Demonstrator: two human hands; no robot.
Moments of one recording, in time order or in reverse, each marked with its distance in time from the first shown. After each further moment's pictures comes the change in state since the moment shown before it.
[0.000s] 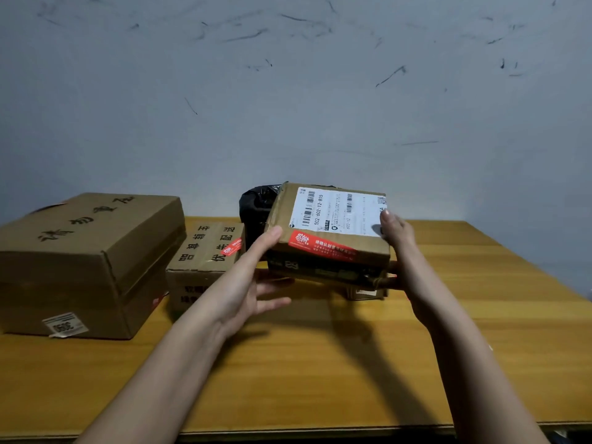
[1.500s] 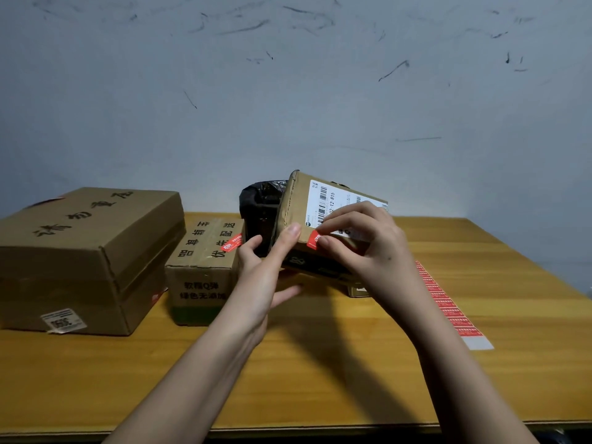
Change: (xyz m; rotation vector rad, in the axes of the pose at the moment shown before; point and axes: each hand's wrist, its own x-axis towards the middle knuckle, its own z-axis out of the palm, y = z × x) left_hand 0.005 -0.015 0.023 -0.089 0.206 0.121; right_hand -0.017 -0.020 0.035 -0.503 0.028 -0.734
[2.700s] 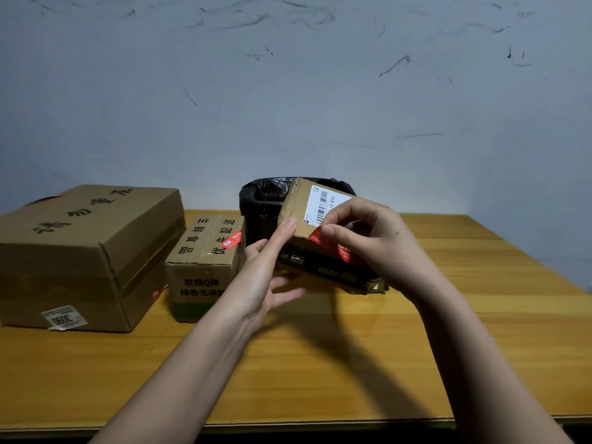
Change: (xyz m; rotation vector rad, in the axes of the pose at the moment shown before) left_hand 0.002 0.008 0.000 -0.019 -0.084 -0.174; right_hand 0.014 -0.008 -0.015 0.288 -0.229 0.274
